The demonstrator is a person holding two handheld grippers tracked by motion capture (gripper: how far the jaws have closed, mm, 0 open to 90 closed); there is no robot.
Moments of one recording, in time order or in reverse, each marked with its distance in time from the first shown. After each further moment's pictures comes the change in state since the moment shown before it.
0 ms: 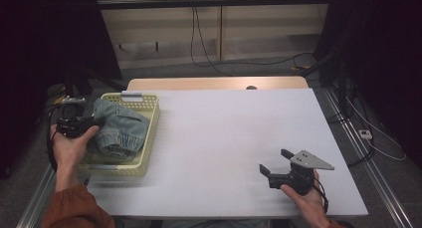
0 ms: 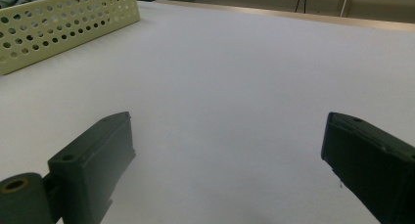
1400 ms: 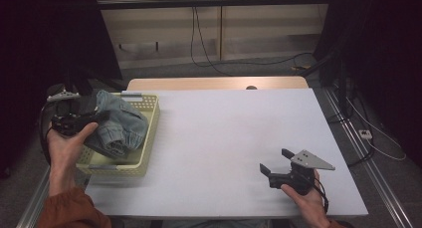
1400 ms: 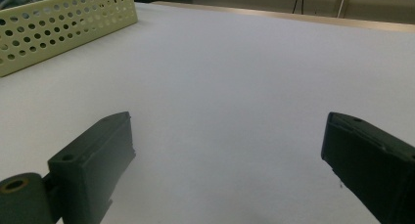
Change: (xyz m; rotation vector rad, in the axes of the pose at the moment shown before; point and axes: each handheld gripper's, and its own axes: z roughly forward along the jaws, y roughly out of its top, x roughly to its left) left arm -0.019 0.013 -0.033 -0.107 -0.194 0.012; right arm -0.001 0.000 0.000 -0.008 -0.008 0.006
